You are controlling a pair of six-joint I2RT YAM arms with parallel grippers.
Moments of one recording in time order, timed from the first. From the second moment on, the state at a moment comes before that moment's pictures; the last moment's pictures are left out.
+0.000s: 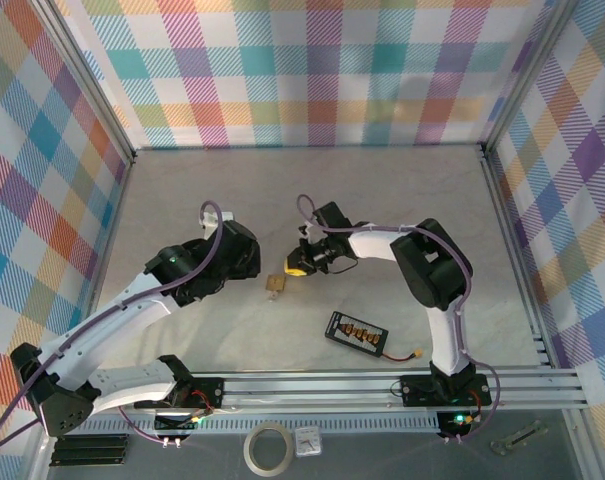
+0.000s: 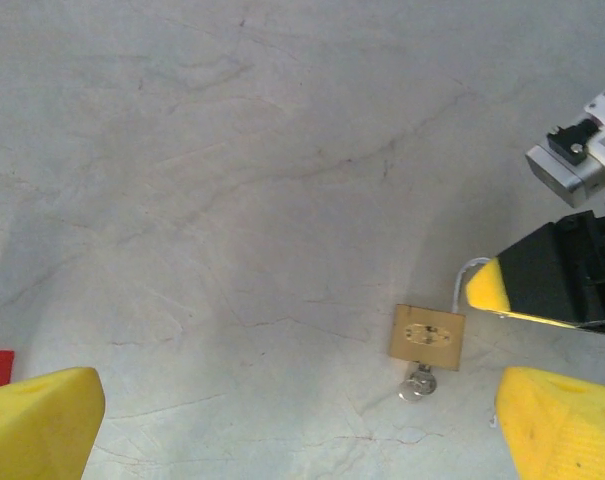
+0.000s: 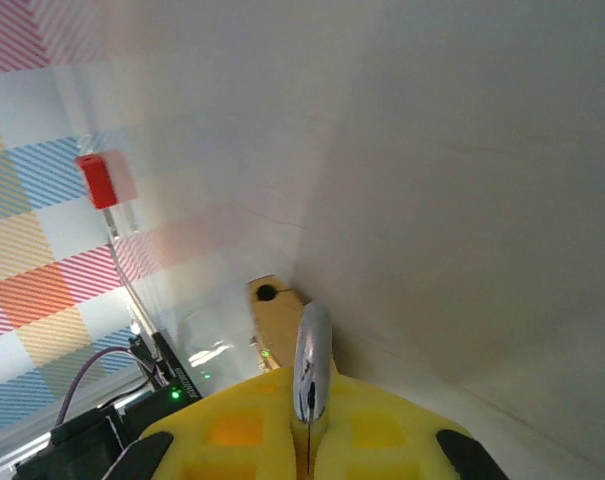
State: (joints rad) left arm -0.77 1.11 1.12 -1.01 -0.53 -0.66; right arm 0.63 2.05 1.21 -0.15 -0.79 0.80
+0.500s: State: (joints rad) left arm -0.75 1.11 1.11 -1.00 -0.52 -0.71; right arm 0.60 1.99 1.18 -0.21 -0.79 0.73
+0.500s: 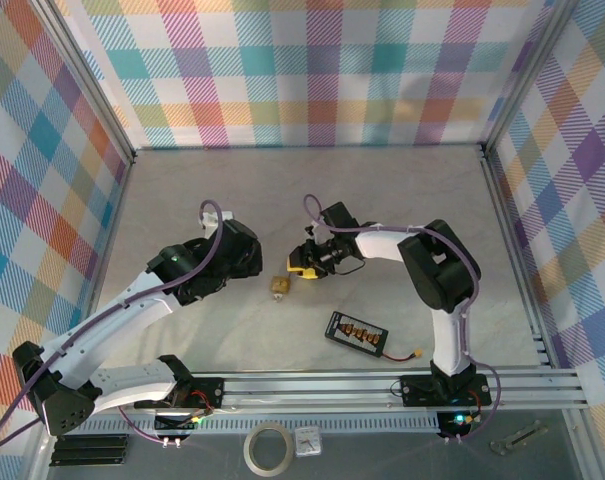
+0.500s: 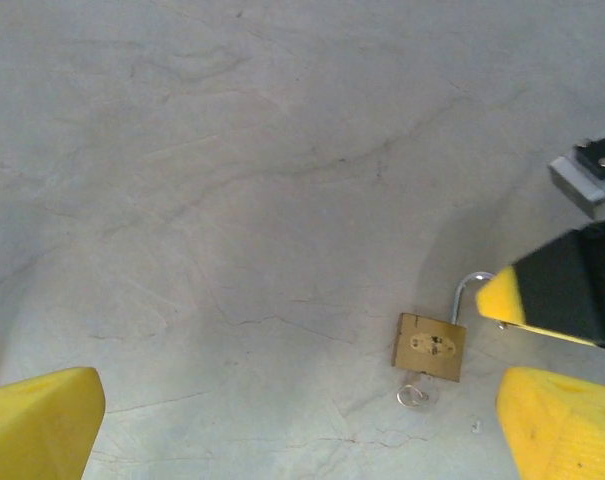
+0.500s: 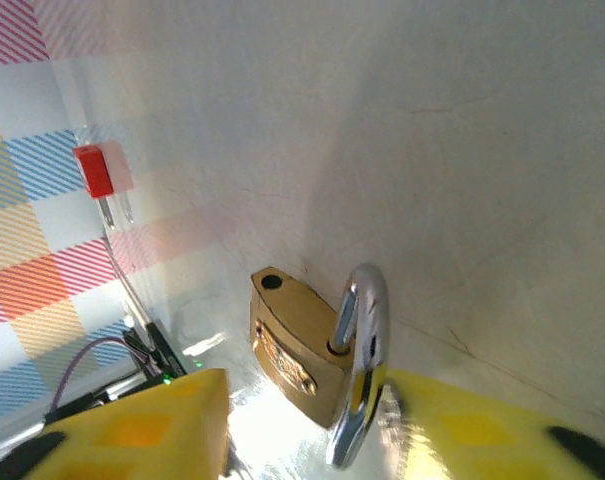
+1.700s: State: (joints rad) left arm -0.55 0.90 0.99 -1.13 -0.45 -0.79; right arm 0.73 2.08 1.48 -0.65 -0.33 0.56
